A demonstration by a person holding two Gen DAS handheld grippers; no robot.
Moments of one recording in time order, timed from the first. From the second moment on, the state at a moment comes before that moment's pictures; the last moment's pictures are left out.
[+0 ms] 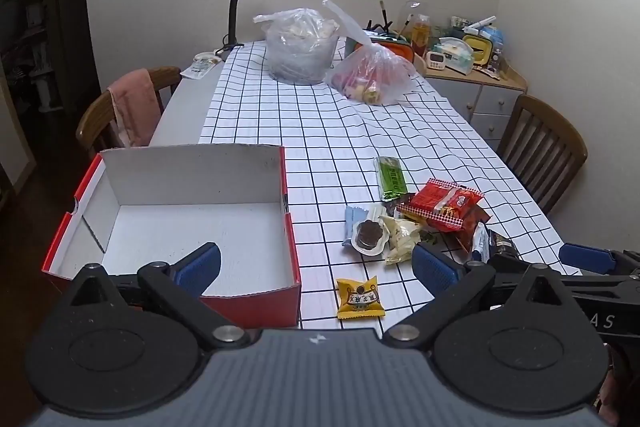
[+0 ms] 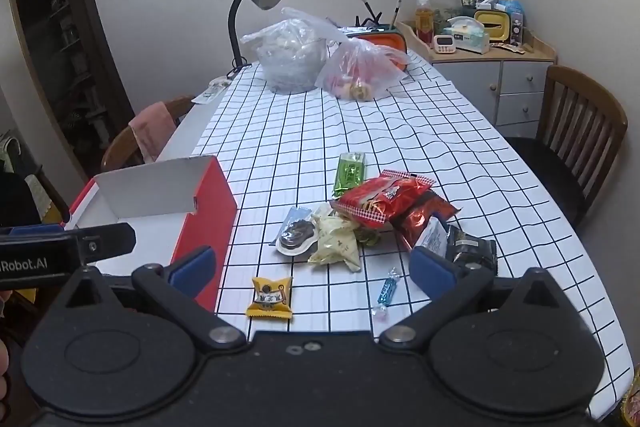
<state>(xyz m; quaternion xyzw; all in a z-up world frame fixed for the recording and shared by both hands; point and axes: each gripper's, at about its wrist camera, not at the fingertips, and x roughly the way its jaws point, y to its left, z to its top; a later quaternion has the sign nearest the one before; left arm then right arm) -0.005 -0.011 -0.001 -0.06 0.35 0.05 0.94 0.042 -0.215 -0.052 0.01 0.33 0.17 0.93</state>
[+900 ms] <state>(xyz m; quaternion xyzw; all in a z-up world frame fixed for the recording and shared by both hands) -0.002 -0.005 -0.005 -0.06 0.36 0.05 0.93 0.044 -0.211 -0.056 0.01 0.35 0.18 0.92</state>
